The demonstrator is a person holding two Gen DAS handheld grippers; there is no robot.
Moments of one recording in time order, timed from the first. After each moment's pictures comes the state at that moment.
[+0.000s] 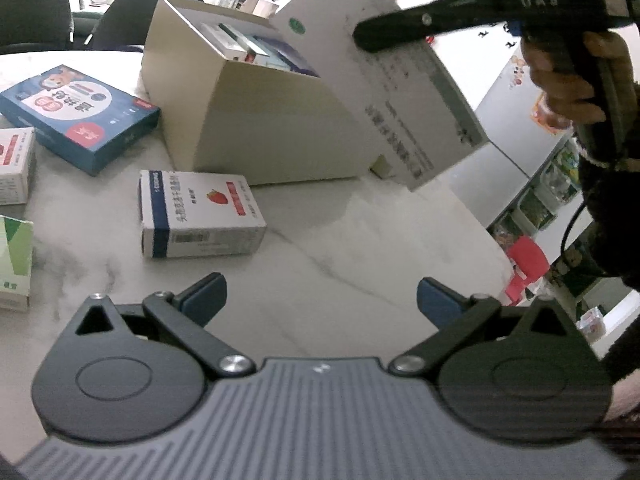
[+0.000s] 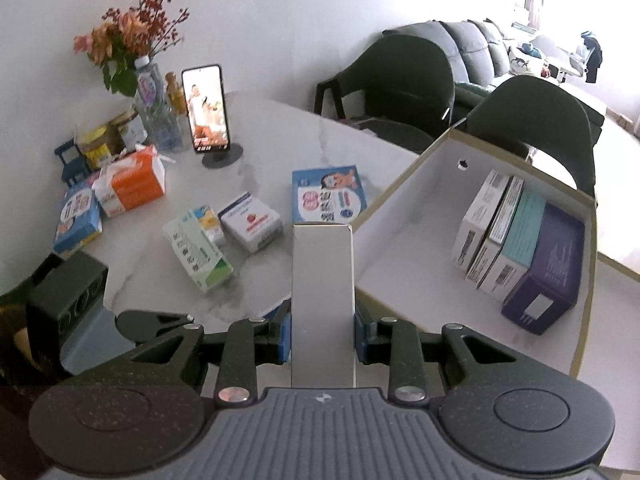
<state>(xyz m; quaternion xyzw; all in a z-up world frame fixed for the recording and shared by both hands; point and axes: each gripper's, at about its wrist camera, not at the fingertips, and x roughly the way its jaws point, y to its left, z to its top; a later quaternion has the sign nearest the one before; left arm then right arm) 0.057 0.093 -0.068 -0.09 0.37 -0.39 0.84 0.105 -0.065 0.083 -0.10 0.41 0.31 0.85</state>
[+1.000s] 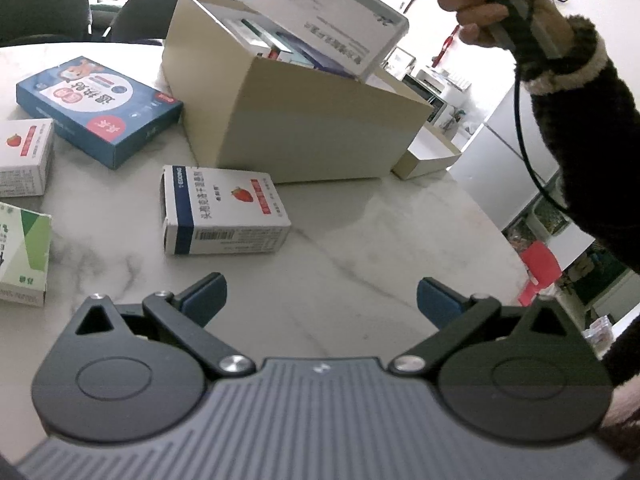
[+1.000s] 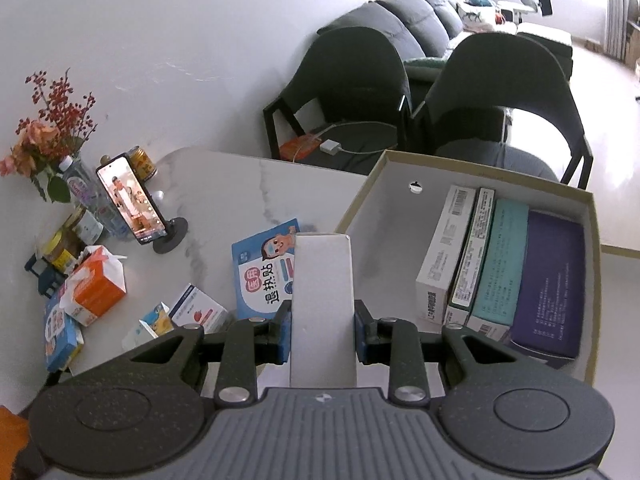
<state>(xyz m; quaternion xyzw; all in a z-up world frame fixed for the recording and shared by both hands) 0.063 0.094 -0.072 -0.09 0.39 -0.37 0.84 0.242 -0.083 0.077 0.03 0.45 0.27 0.85</state>
